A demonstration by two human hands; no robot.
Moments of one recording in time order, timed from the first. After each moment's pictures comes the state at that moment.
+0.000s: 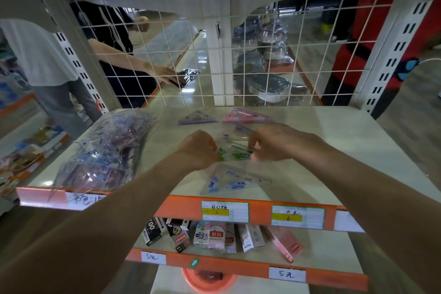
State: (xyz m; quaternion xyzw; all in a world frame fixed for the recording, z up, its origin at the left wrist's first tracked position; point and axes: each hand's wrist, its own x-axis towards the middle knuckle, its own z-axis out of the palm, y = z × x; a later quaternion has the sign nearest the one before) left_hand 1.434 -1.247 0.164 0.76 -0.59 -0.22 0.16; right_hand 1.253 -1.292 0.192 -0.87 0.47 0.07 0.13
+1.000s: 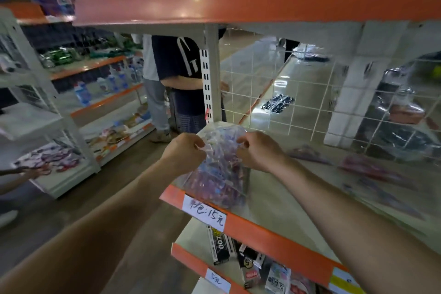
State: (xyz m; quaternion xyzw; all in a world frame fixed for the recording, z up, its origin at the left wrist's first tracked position) left_hand 1.664 -1.166 0.200 0.87 -0.43 -0.09 0.22; right_hand 1.513 -1.271 0.200 -0.90 0.36 -0.12 0.21
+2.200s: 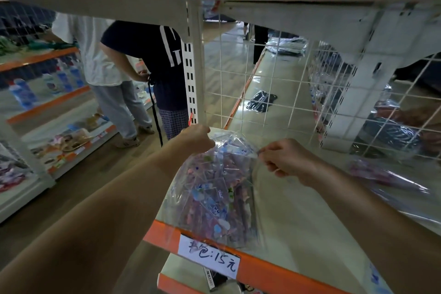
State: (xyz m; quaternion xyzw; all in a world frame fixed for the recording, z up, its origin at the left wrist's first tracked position) left_hand 1.721 -1.292 0.179 0.82 -0.54 -0.16 0.10; right_hand 1.502 -1.318 0.187 -0.70 0.49 -0.19 0.49
